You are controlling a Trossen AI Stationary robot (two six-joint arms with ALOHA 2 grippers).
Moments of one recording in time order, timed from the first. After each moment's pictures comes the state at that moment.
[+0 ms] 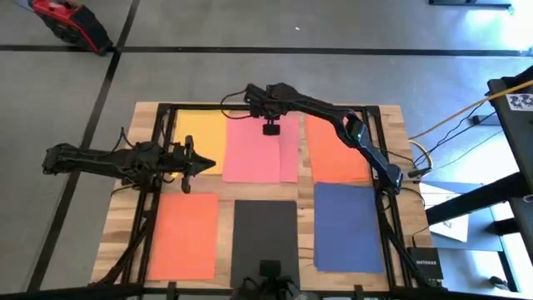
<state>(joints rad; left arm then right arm) -0.04 0.50 0.35 0.09 -0.14 -0.07 -0.44 2.39 2.35 -1.26 0.35 -0.44</state>
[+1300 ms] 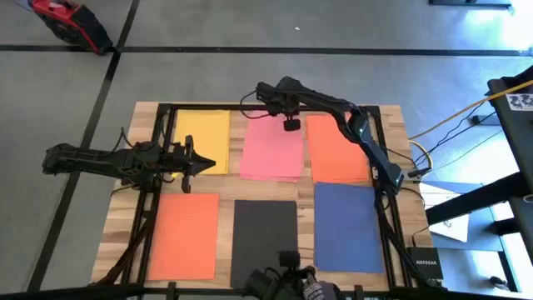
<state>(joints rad) -0.04 0.50 0.35 0.09 -0.14 -0.05 -0.52 2.39 2.25 -1.45 0.48 -0.53</state>
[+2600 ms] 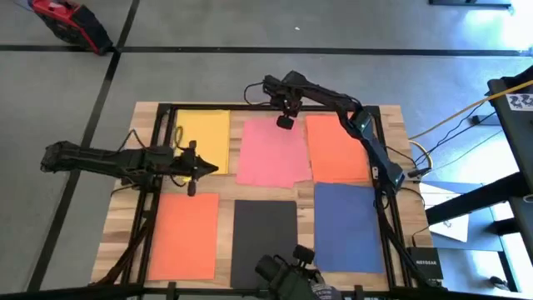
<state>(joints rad) -0.04 0.62 0.35 -0.07 -0.17 -0.08 -0.61 2.39 2.22 -1.39 0.25 -0.18</state>
